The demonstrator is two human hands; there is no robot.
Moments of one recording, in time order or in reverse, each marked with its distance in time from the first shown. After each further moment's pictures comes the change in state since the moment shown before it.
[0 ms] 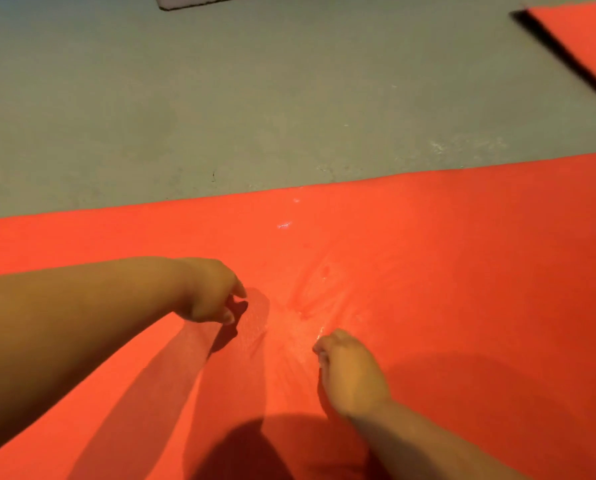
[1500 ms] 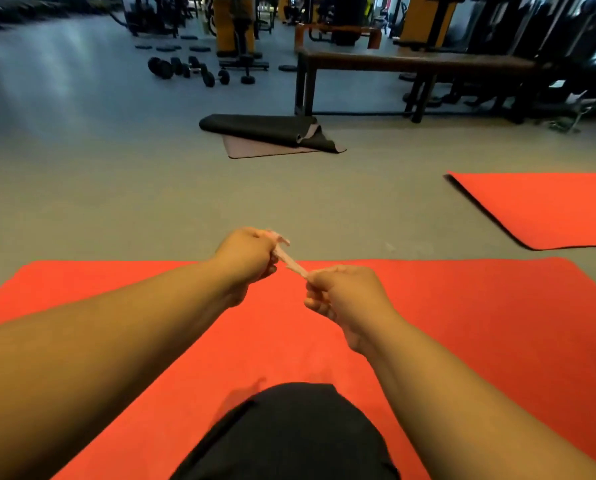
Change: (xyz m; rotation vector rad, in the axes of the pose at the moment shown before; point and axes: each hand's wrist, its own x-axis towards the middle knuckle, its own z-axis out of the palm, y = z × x) left_hand -0.265 0.138 -0.035 -1.721 1.041 0.052; right_hand -0.186 -0.179 -0.243 1.220 0.189 0.099
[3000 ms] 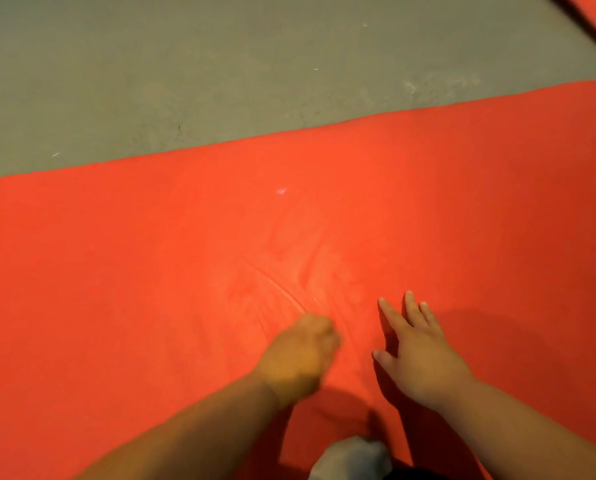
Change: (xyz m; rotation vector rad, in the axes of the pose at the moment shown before) left_hand 0.067 -0.347 0.092 1.000 -0.588 0.775; right_hand 0.111 0.276 -0.149 -1.388 -0.166 0.280
